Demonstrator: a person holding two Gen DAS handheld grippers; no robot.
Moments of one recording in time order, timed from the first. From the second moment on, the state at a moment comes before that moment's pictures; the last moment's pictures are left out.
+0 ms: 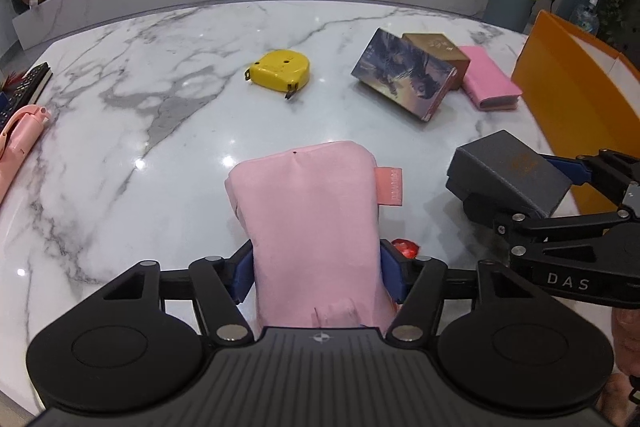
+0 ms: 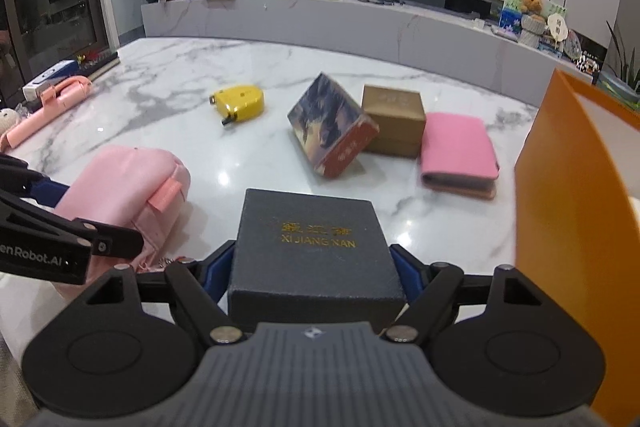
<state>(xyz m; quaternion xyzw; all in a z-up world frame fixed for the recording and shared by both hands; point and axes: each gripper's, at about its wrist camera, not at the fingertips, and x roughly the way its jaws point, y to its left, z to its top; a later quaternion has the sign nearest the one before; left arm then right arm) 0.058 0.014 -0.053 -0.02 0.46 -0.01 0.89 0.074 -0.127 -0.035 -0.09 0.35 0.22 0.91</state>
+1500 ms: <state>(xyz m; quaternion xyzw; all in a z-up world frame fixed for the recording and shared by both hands) 0.121 -0.160 0.062 0.05 0.36 -0.16 0.92 0.078 -0.291 0.100 -0.01 0.23 0.10 0.97</state>
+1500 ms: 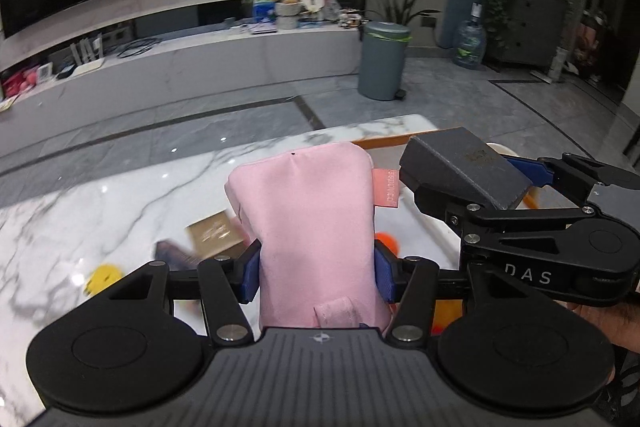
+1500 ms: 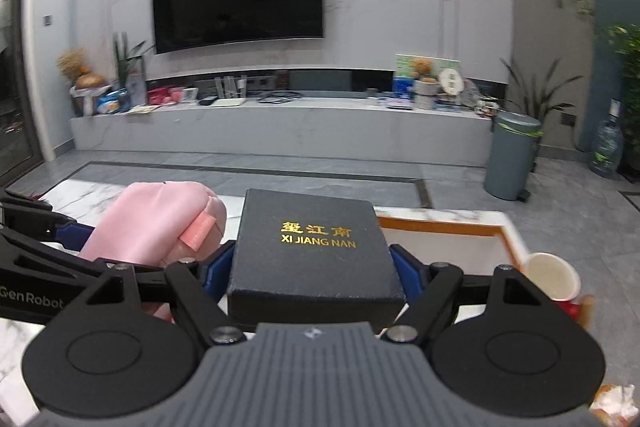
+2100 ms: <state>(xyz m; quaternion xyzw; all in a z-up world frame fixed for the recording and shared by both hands) 0.171 -0.233 0.020 0.02 0.41 -0.20 0.89 0.112 -0.386 0.079 0.03 0.28 0.00 0.96</state>
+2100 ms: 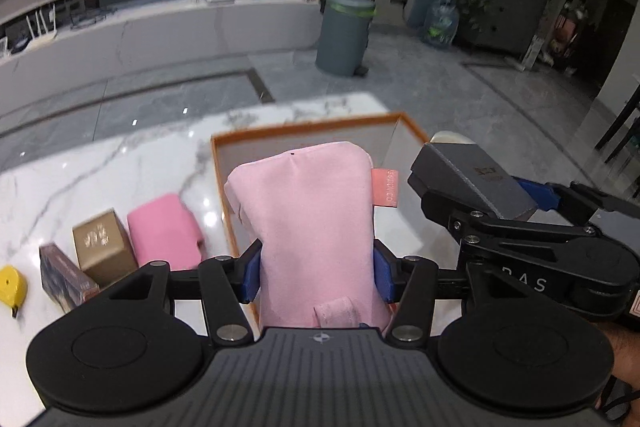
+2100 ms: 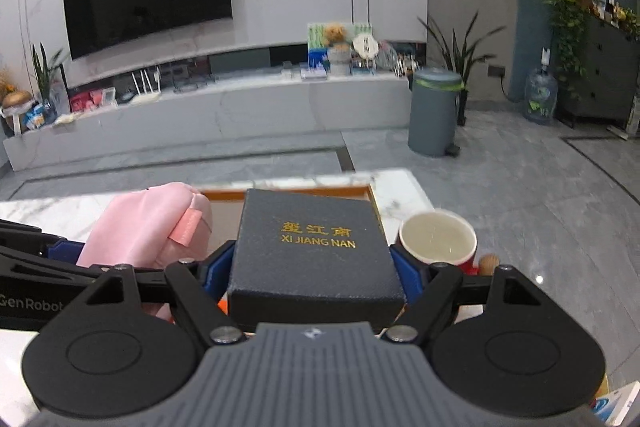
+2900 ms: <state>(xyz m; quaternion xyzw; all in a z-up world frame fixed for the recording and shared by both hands) 0.151 -0.277 -0.012 0.19 0.41 -0.18 0.87 0.138 -0.368 0.035 -0.11 0.37 -0.01 0.92</state>
